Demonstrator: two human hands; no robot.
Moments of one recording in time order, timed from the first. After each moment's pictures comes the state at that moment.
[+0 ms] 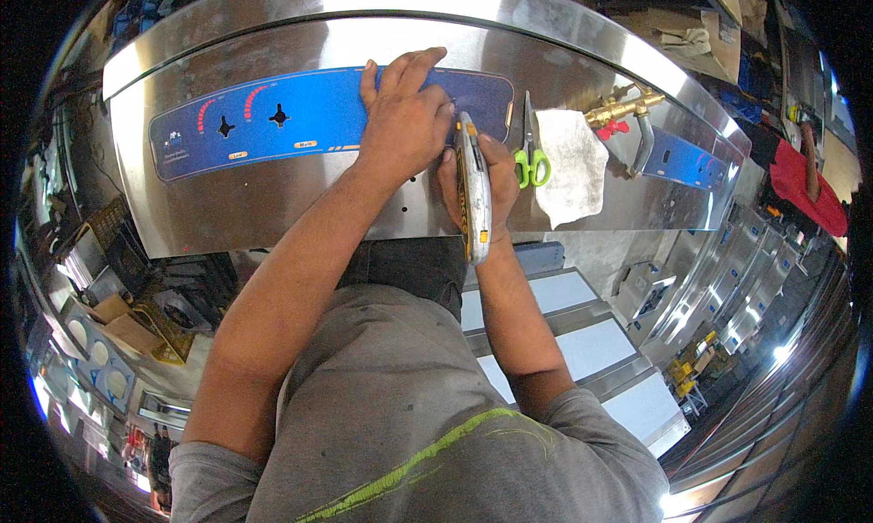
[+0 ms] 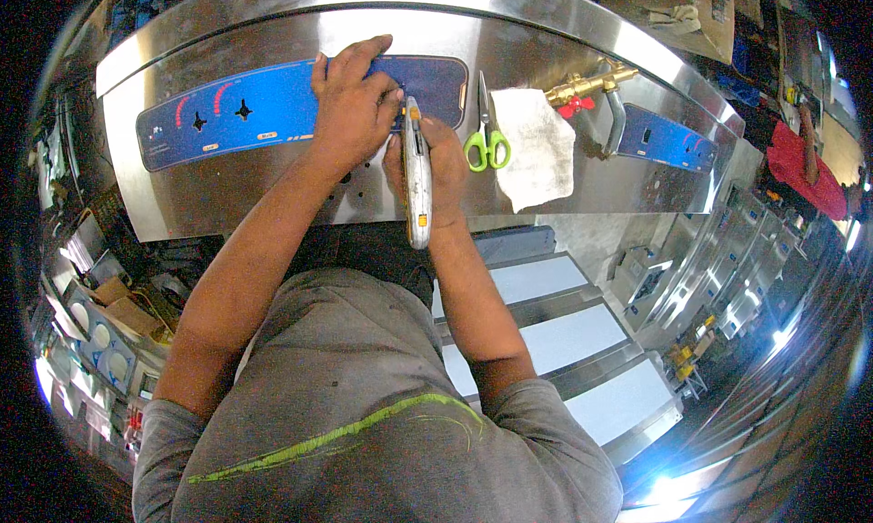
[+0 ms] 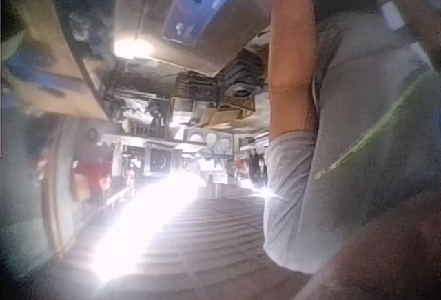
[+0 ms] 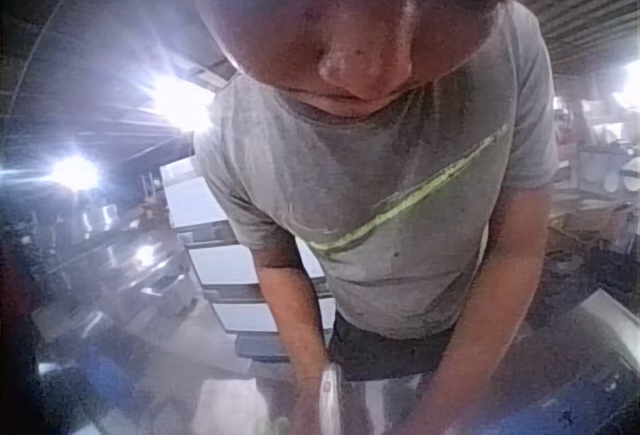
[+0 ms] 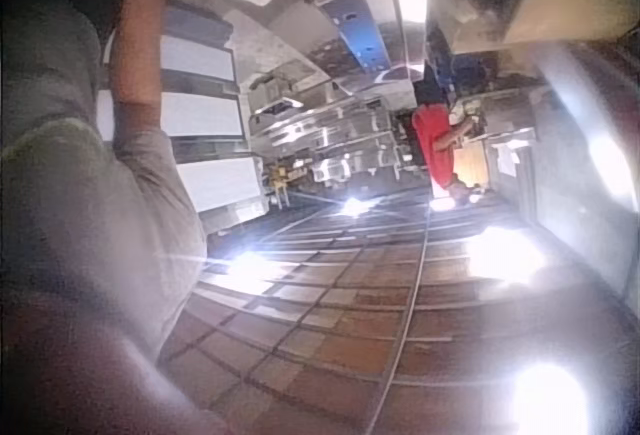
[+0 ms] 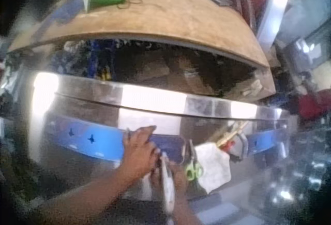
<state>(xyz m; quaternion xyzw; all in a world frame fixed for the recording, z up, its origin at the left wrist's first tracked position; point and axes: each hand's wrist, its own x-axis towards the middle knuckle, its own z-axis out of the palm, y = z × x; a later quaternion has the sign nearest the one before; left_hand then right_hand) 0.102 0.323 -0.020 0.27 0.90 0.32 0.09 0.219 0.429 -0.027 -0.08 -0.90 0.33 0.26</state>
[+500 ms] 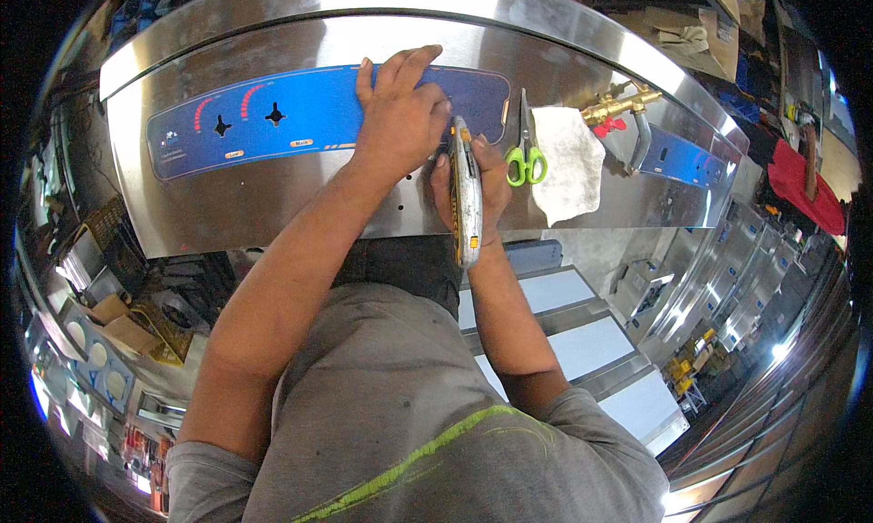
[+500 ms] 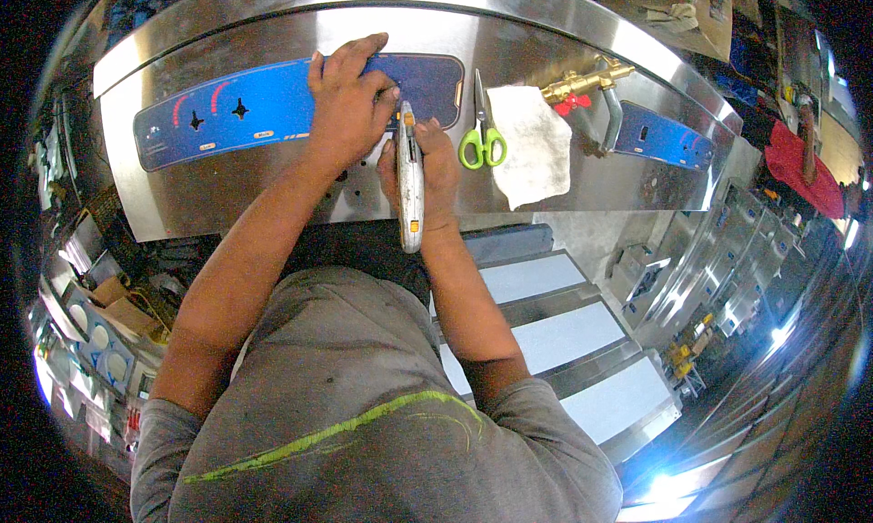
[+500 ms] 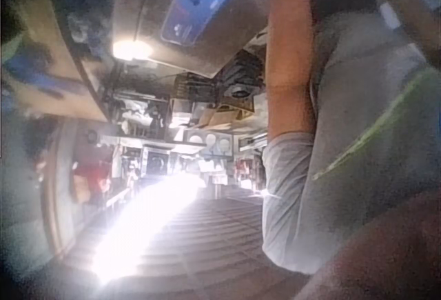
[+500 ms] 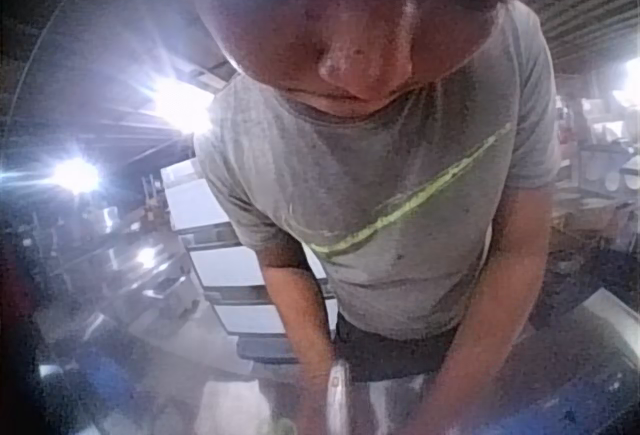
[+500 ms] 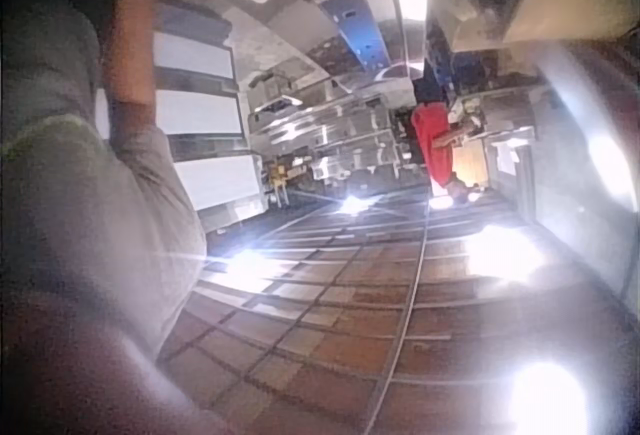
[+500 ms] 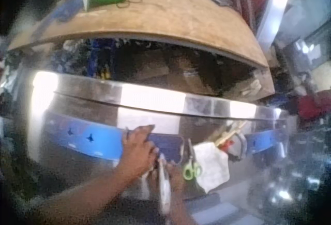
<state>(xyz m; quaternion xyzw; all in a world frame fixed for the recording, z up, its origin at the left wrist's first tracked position) 0.103 0.324 -0.023 0.28 0.90 0.32 0.06 0.226 0.423 -0.026 -0.08 -0.91 0.31 0.27</state>
